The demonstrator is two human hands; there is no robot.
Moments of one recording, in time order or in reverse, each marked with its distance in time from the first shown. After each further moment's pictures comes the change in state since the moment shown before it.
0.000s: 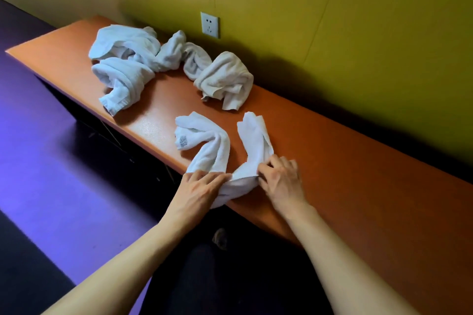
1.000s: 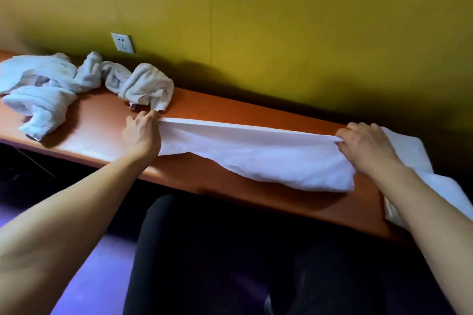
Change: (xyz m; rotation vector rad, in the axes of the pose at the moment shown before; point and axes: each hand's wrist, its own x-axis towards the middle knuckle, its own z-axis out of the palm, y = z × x) left_hand 0.093 0.059 -0.069 0.054 0.142 -0.389; right_hand -0.234 0.201 -0.191 -0.470 0.066 0.353
